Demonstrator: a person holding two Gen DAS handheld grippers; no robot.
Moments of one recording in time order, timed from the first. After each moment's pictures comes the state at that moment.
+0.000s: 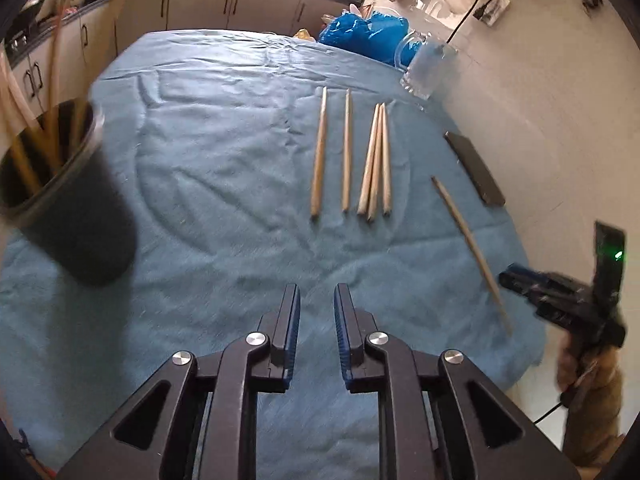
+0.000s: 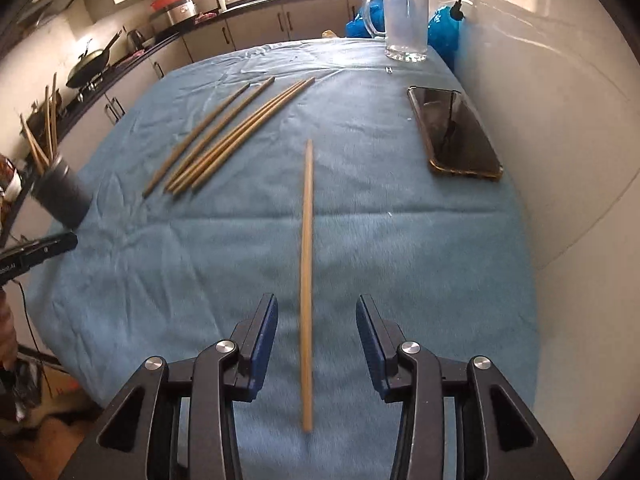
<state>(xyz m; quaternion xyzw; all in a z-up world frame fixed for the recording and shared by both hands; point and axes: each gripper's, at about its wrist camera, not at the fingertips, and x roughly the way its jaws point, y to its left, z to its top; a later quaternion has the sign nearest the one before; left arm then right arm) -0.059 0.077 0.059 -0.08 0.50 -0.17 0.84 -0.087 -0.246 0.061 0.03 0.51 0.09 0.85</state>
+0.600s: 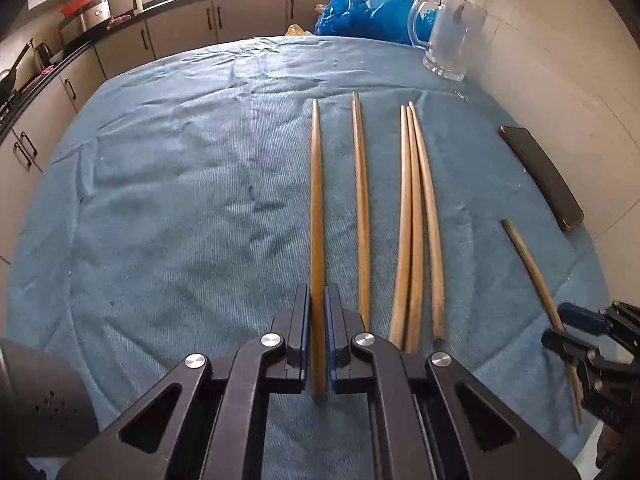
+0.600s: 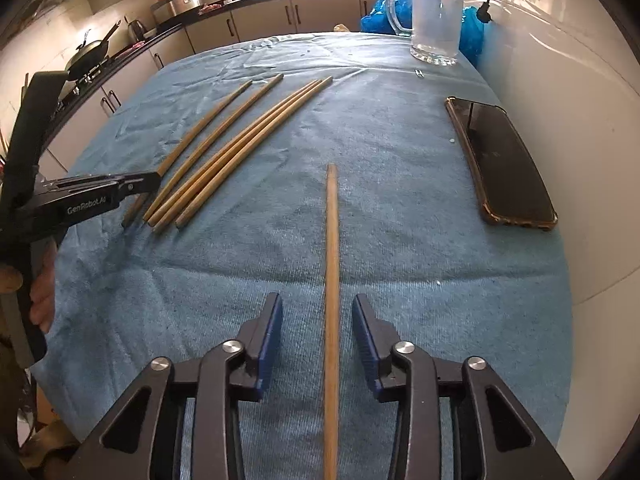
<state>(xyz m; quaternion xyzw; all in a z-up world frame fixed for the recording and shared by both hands) 0.048 0.005 0.016 0.04 0.51 -0.12 0.85 -0.036 -0.220 0.042 0.02 0.52 0.10 0.85</state>
